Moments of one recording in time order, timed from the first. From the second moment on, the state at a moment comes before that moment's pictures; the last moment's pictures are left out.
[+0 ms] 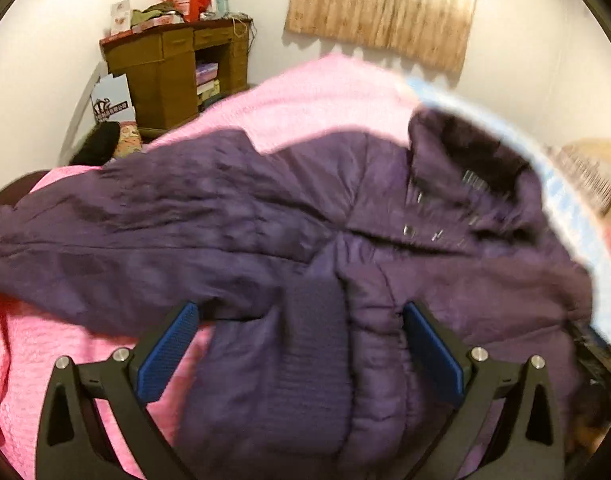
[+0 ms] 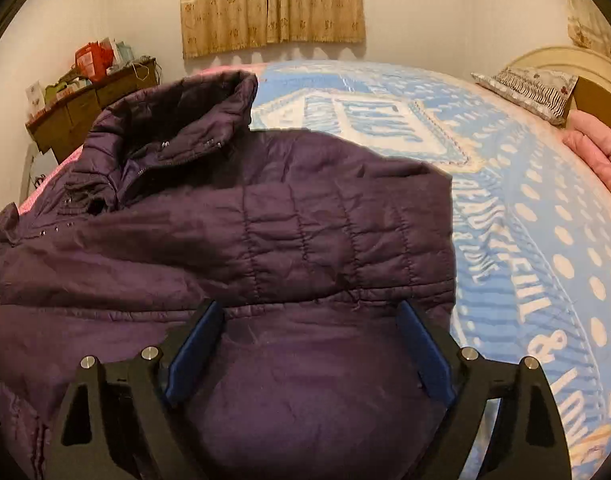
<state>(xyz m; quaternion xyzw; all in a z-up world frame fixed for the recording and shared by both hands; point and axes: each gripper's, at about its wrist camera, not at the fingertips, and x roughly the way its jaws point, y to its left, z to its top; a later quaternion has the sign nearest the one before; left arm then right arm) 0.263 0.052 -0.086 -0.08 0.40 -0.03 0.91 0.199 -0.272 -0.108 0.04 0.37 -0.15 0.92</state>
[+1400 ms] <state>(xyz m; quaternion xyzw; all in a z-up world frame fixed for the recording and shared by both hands) 0.250 0.372 -0.116 -0.37 0.32 0.27 0.83 0.193 -0.265 -0.112 0.03 0.36 -0.15 0.92</state>
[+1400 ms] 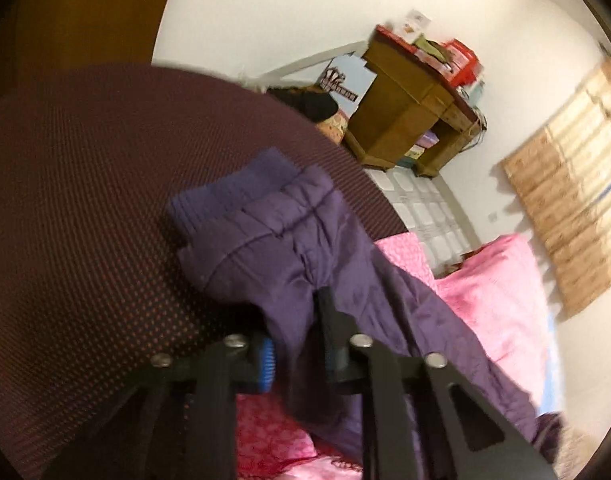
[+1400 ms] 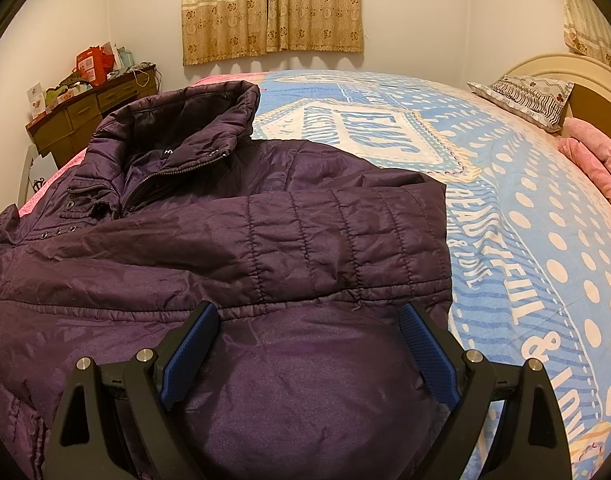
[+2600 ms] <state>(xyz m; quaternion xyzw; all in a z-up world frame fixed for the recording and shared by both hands) 0.191 0.373 -0.089 -0.44 0.25 0.29 0.81 0.190 -0.270 -0.112 0.05 0.35 -0.14 0.93</state>
